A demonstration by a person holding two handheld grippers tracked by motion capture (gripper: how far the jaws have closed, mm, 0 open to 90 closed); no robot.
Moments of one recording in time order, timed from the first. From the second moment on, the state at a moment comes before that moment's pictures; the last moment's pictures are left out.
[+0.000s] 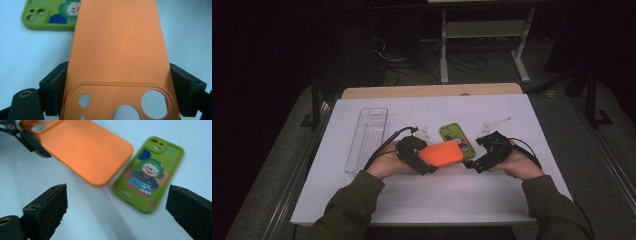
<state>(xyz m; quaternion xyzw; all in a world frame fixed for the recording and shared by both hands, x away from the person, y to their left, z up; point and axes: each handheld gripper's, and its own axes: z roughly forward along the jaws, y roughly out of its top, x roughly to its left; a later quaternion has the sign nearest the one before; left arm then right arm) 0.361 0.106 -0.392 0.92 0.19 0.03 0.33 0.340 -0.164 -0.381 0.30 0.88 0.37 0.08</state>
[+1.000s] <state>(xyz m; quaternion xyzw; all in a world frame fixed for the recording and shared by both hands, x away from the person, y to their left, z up) 0.365 0.112 -0.388 0.91 0.25 0.05 0.33 0.322 -0.158 -0.410 0.32 0.85 0.35 0.21</state>
